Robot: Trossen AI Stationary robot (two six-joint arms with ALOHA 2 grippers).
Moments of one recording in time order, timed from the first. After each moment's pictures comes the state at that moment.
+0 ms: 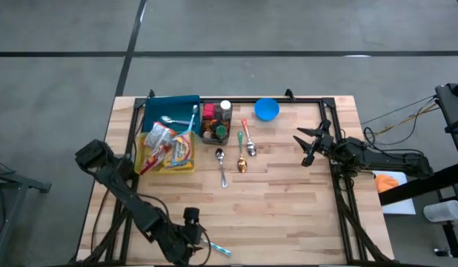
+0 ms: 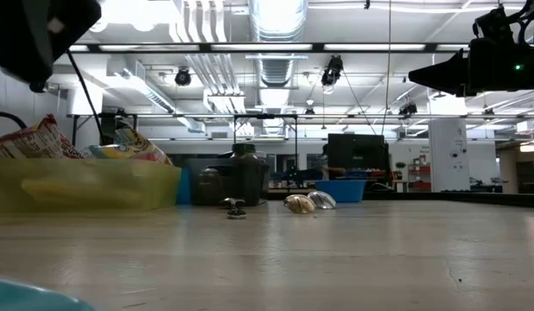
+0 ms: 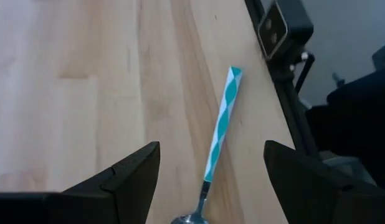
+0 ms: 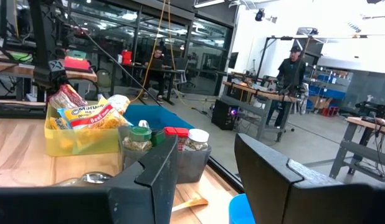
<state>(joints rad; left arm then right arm) -0.81 1.75 1.09 -0.28 -0.38 -0.54 -0.10 0.13 0.01 0.26 0.38 -0.22</state>
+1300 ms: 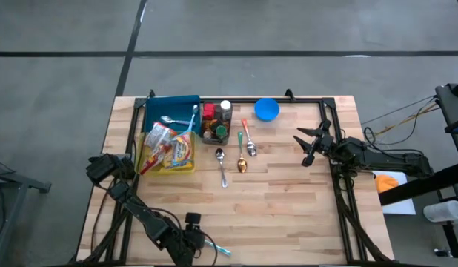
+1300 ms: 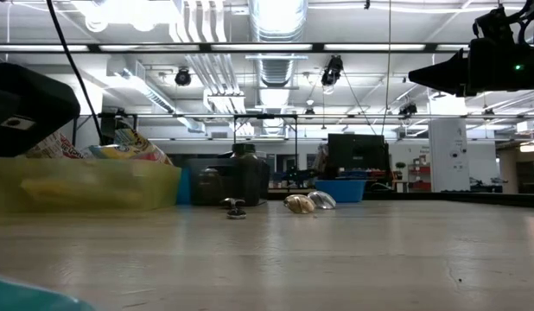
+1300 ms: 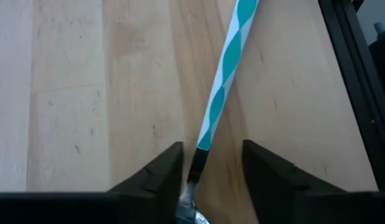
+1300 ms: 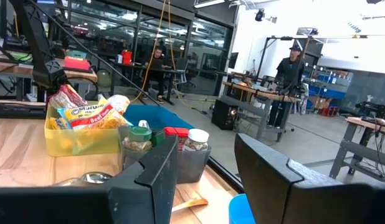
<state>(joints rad) -0.82 1.96 1.09 -0.26 -0.33 -0.61 -0.10 0.13 0.01 0.26 0.38 -0.22</state>
